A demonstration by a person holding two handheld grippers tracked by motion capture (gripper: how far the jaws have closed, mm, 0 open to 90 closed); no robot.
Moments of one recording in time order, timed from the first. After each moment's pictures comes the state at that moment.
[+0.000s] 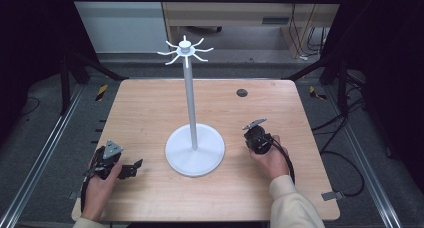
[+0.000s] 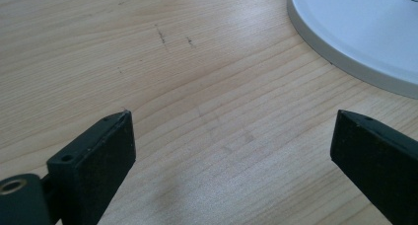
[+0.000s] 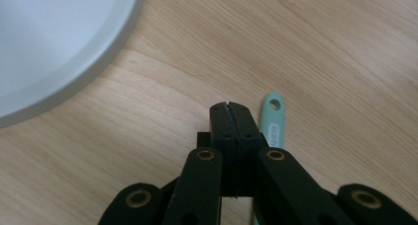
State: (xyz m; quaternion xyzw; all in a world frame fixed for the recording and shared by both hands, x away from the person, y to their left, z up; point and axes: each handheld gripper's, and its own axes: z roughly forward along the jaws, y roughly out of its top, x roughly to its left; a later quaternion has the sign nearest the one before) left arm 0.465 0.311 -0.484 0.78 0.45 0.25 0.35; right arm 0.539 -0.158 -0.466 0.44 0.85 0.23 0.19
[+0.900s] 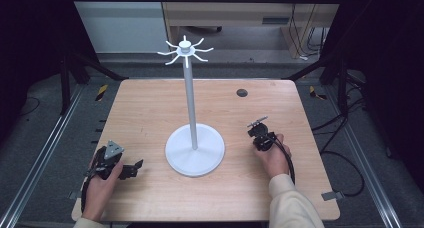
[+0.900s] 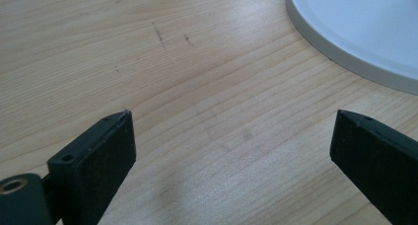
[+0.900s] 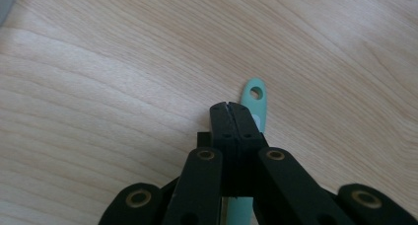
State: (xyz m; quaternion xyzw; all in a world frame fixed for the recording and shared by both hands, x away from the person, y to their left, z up) left arm 0.465 0.307 -0.485 0.79 0.44 0.25 0.35; right arm 0.556 -0.171 -0.479 0.49 0.83 0.16 0.22
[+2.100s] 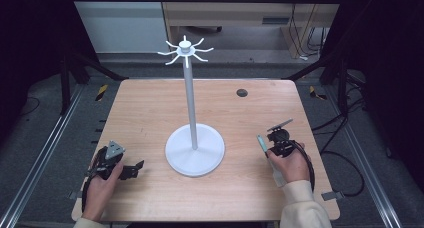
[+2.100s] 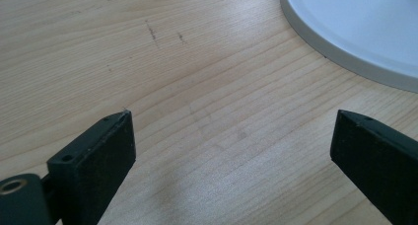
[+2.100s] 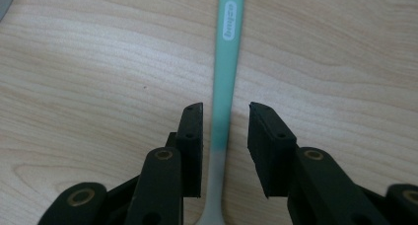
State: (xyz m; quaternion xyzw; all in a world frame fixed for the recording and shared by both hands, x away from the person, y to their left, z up) left arm 0.465 0.307 -0.486 0.79 0.44 0.24 0.35; right arm 0.518 -0.217 -0.454 0.57 0.80 0.16 0.11
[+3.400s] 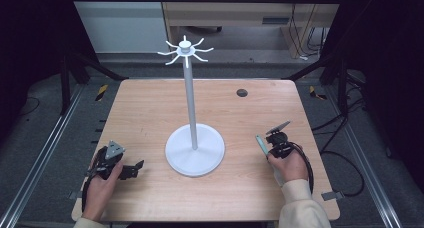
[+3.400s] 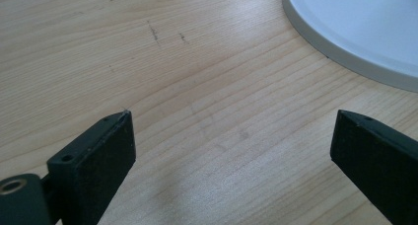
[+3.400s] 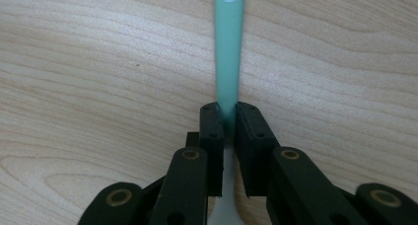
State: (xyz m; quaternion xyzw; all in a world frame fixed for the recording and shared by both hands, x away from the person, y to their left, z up) left arm 0.465 0.308 -0.487 0.79 0.44 0.25 0.35; right arm 0.523 -0.217 -0.468 0.59 0.80 0.13 0.07
